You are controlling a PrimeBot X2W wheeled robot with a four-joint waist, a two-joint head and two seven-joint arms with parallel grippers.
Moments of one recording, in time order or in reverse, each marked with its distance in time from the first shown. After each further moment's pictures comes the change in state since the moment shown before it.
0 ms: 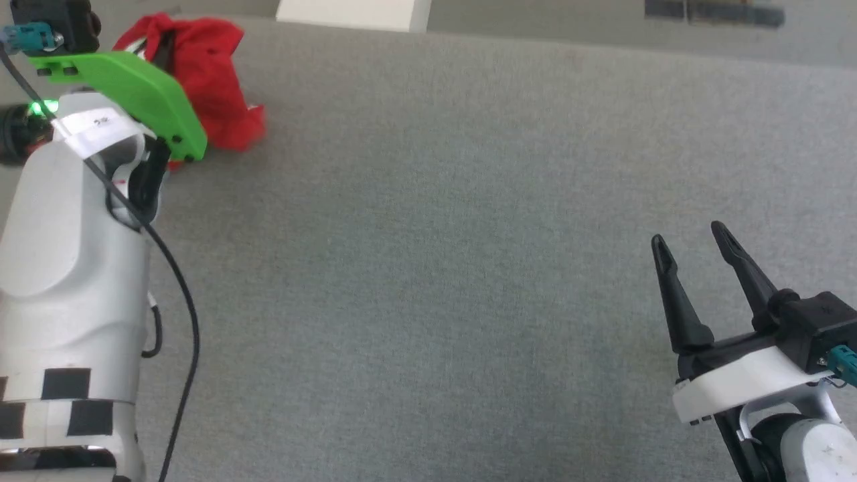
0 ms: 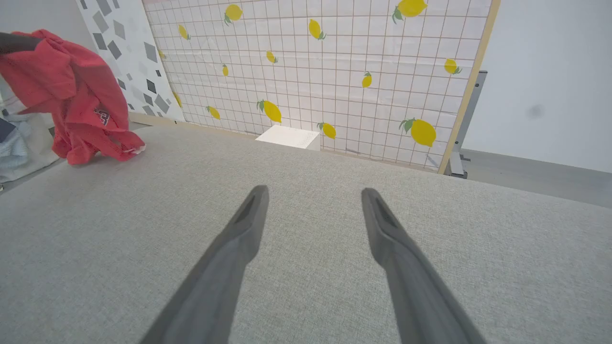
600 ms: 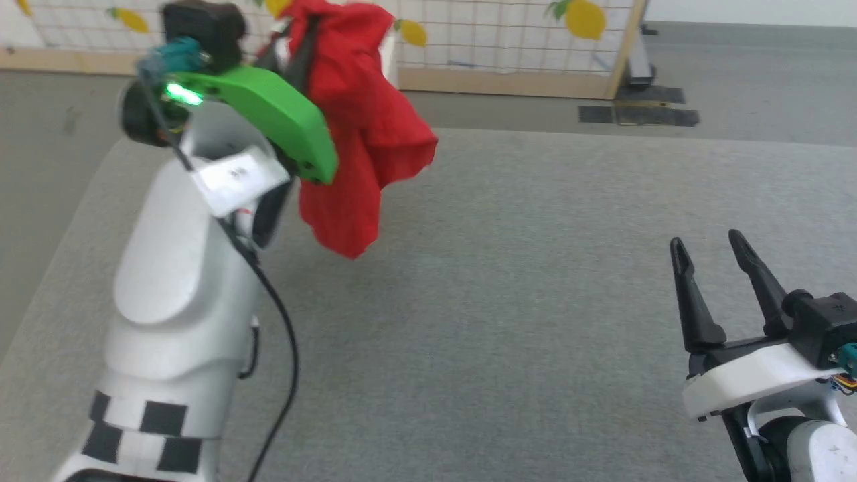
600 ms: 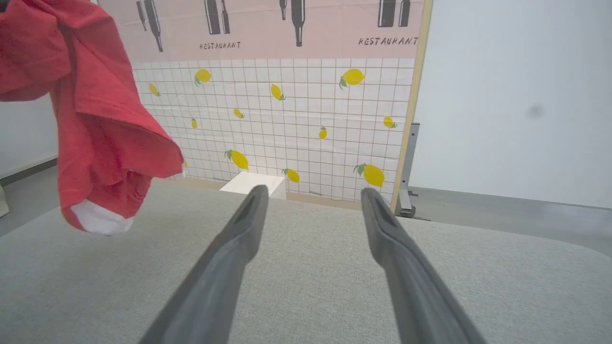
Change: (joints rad) left arm 0.070 -0.132 -0.145 -0.223 0.011 -0.018 -0.067; right arm 0.002 0.043 -0.062 0.045 0.001 0.000 0.006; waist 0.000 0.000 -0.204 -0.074
